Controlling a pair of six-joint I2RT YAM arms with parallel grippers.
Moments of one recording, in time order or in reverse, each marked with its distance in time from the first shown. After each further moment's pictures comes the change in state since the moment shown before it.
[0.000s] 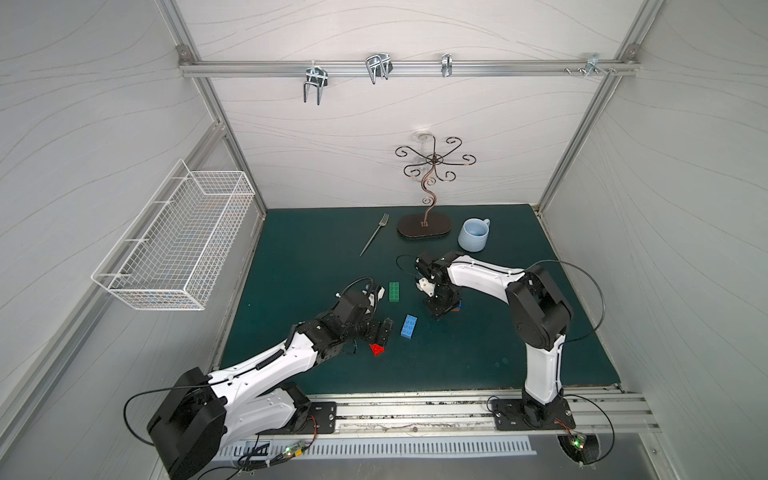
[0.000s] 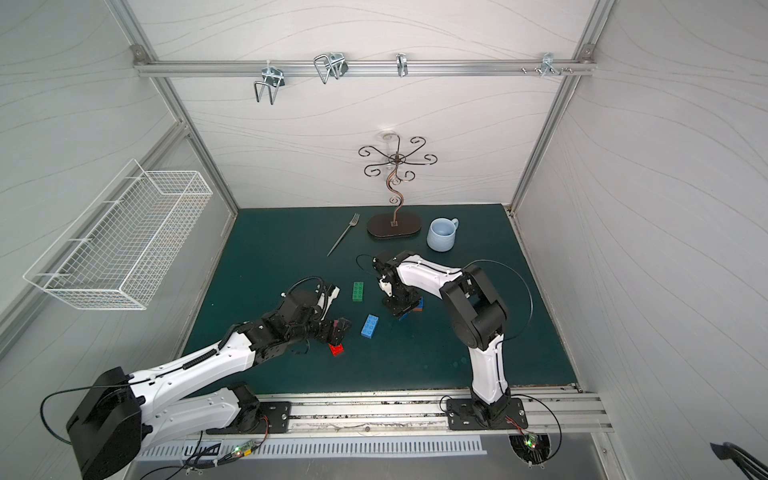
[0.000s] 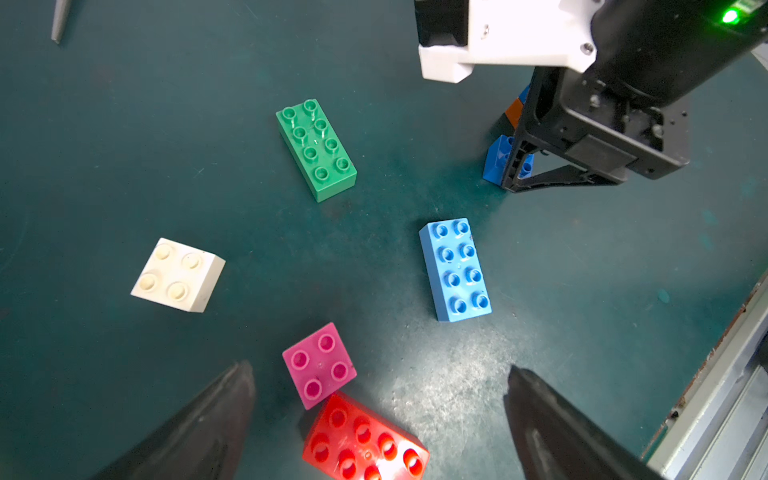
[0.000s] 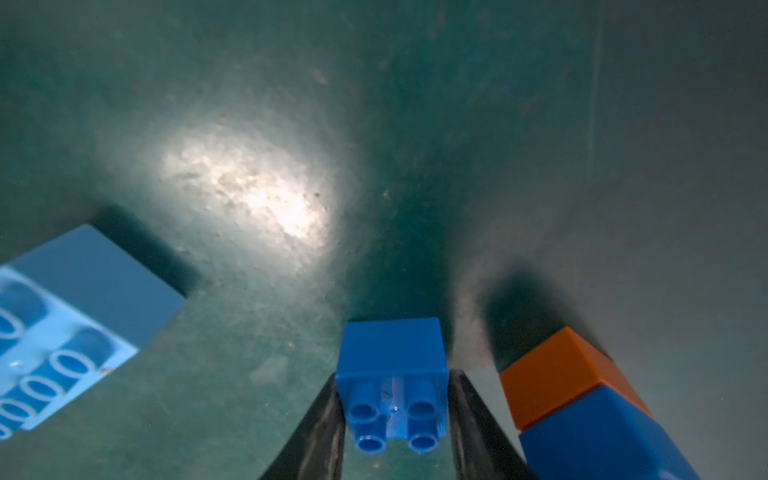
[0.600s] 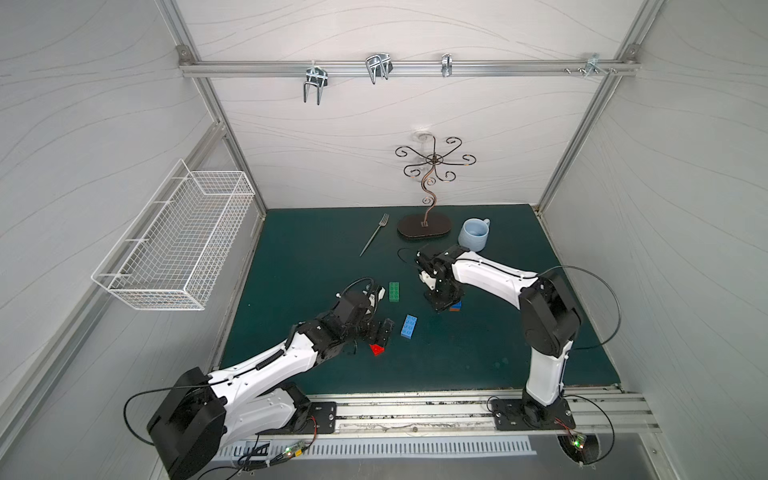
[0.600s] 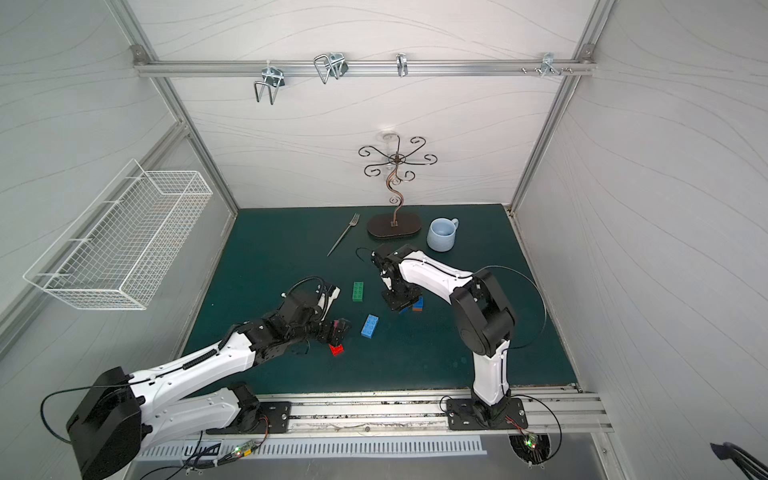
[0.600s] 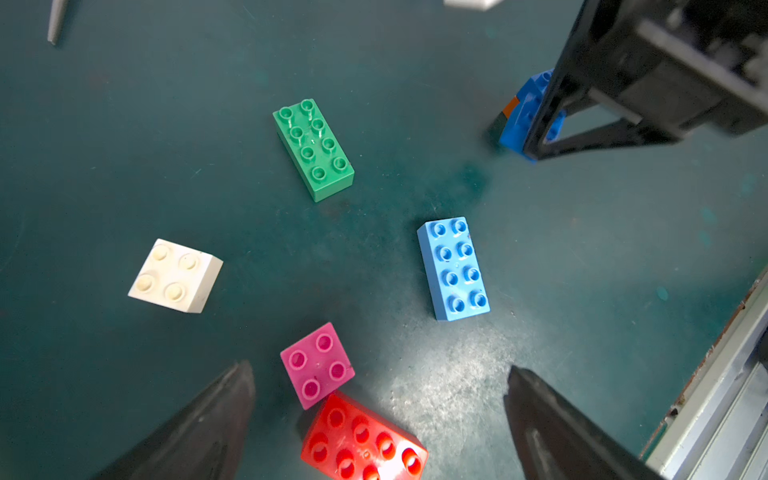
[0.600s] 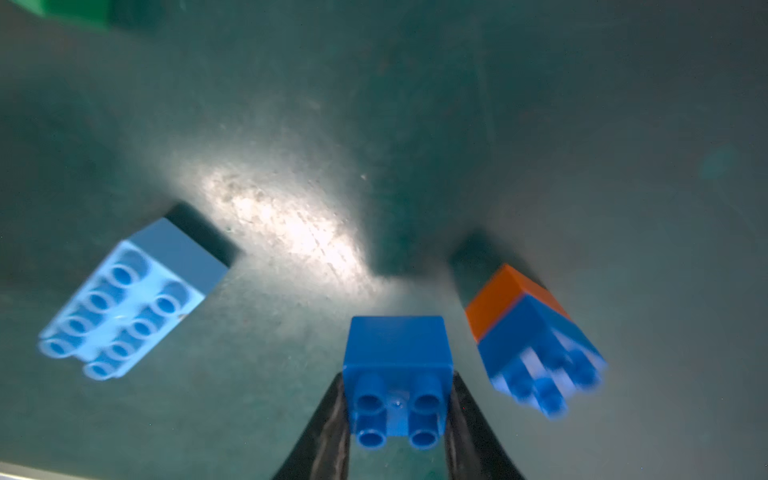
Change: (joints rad) left arm -0.007 0.000 0.000 0.000 0.000 0.004; right arm -0.005 -0.097 0.074 -0.101 0.059 0.145
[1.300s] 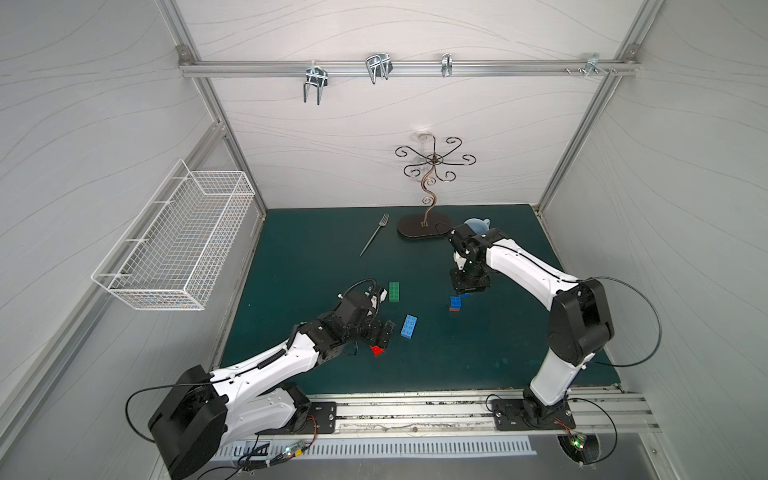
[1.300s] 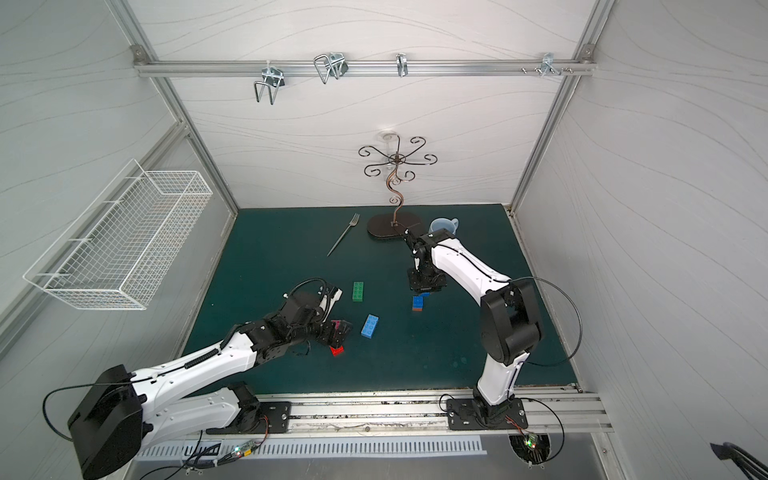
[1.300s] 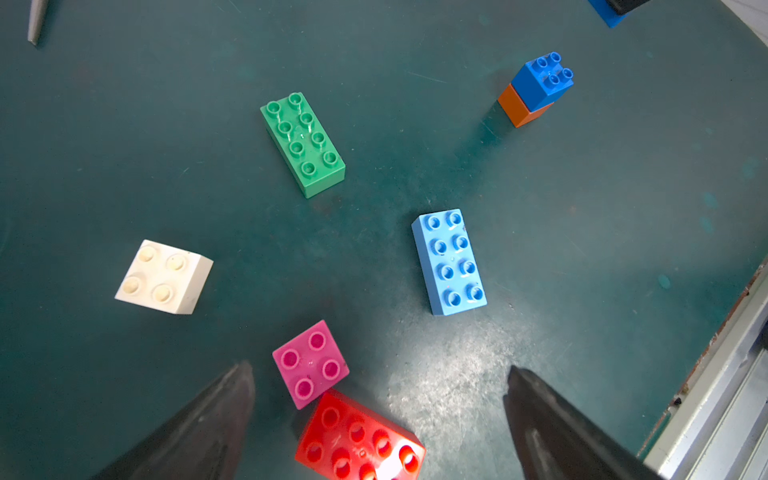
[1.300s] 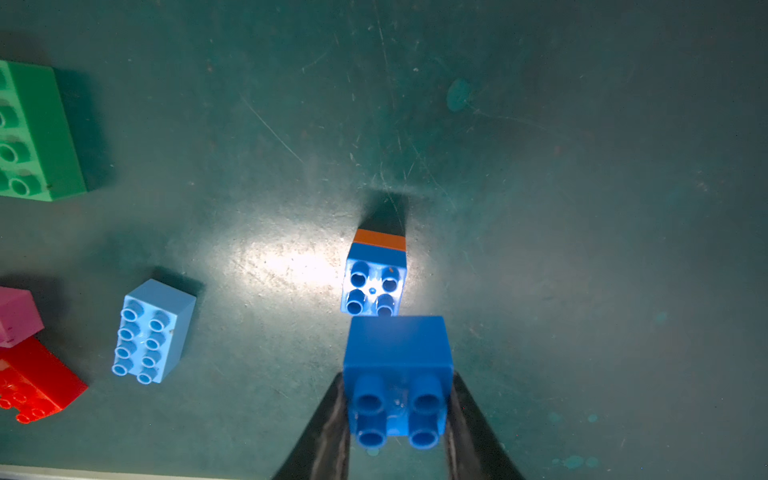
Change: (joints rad) left arm -0.011 0.013 -0.002 0.003 0.000 0.014; right arm -0.195 -0.108 -0.010 -0.053 -0.043 0.149
